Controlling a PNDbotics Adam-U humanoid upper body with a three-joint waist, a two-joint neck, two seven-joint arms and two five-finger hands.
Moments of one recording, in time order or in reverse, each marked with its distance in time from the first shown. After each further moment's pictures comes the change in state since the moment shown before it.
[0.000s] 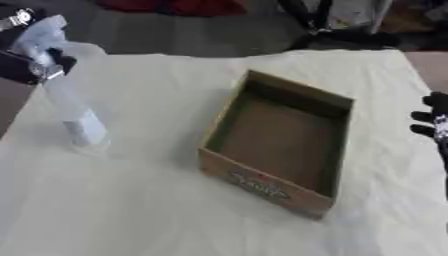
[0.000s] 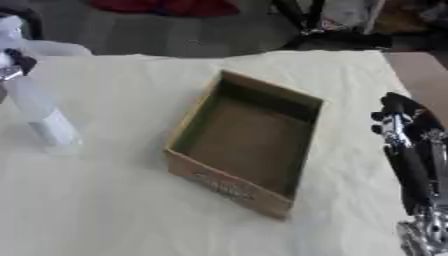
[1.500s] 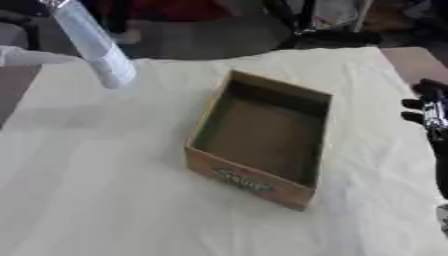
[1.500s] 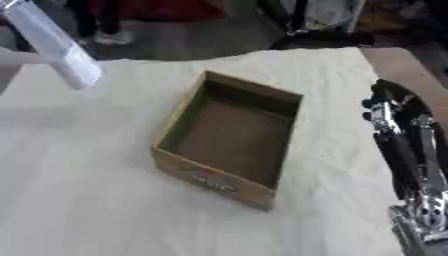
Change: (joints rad) left arm -0.144 -0.157 0.005 -0.174 -0.039 0.149 0.142; right arm -0.003 -0.024 -0.006 0.000 -0.017 -0.008 0.010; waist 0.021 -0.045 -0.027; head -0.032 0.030
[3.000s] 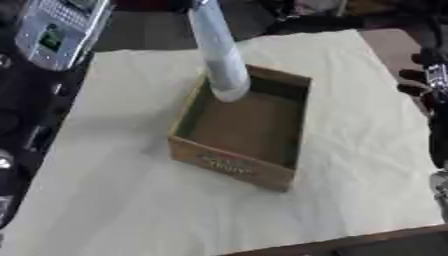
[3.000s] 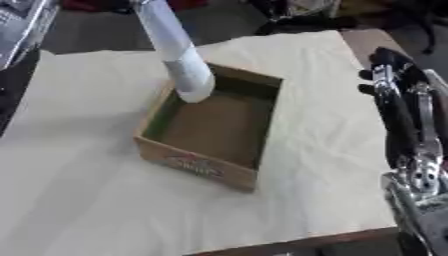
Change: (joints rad) left arm -0.030 -0.315 -0.097 -0.080 -0.125 0.084 0.004; right arm -0.057 -0.003 0.000 0.000 -0.081 0.087 -0.042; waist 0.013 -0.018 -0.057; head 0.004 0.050
